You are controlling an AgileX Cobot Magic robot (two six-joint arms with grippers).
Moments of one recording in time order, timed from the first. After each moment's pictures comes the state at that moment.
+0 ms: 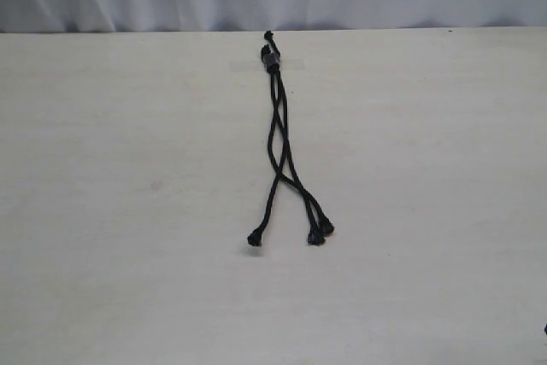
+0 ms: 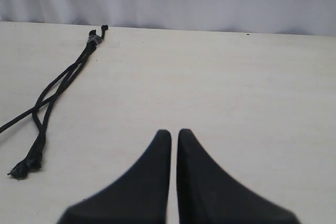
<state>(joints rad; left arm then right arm) 0.16 0.01 -0.30 -0.31 0.50 0.11 0.03 0.00 0.00 0.15 0.35 -0.14</state>
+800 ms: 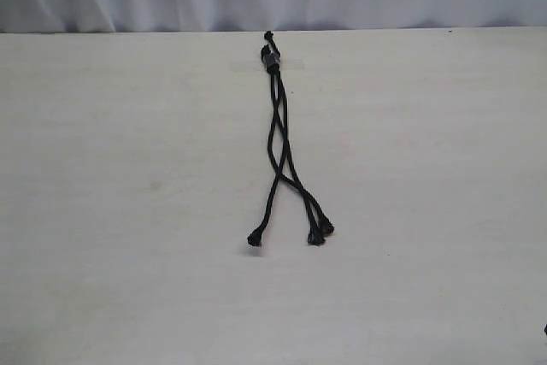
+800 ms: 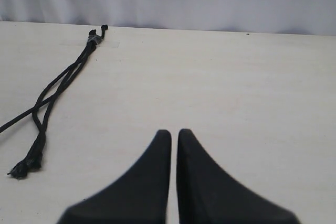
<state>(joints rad) 0.21 0.00 0.00 -0.04 0.34 0.11 0.03 0.00 0.00 0.15 0.35 -0.14</state>
